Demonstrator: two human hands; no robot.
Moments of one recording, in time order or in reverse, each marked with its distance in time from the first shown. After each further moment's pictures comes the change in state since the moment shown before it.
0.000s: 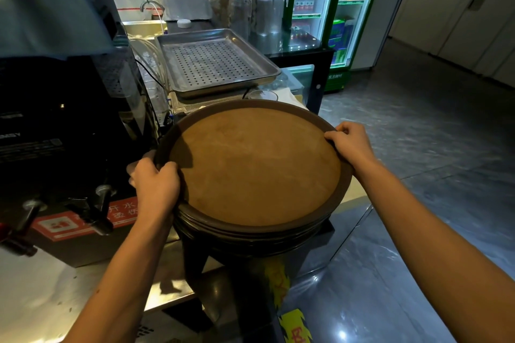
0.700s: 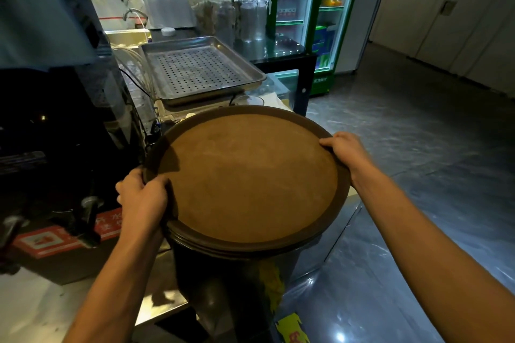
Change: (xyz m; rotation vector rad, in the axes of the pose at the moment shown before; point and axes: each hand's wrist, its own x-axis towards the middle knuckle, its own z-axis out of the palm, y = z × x) left_hand 0.004 -0.016 0.002 -0.172 -0.053 -0.138; right_hand -0.029 -0.008 -0.023 0.249 -0.075 0.220
